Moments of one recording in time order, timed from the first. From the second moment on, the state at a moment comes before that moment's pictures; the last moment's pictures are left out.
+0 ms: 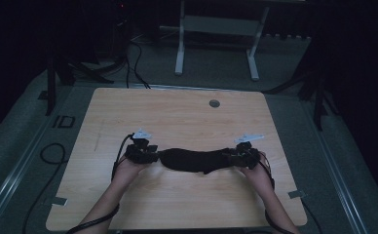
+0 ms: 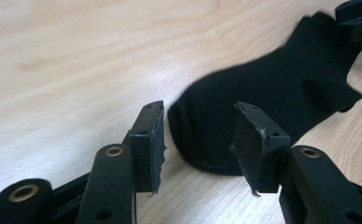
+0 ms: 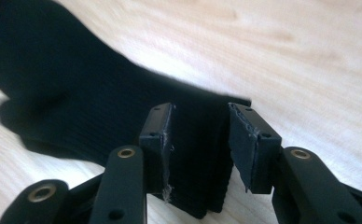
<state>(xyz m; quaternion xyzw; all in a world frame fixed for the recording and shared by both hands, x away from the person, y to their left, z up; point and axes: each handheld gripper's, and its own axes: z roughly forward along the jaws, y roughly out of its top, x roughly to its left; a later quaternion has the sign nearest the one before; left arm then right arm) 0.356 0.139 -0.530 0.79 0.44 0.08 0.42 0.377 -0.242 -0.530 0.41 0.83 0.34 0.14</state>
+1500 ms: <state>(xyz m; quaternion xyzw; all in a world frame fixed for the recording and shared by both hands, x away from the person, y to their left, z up) 0.334 0.119 -0.551 0.80 0.38 0.08 0.46 0.364 -0.209 -0.535 0.35 0.84 0.39 0.14</state>
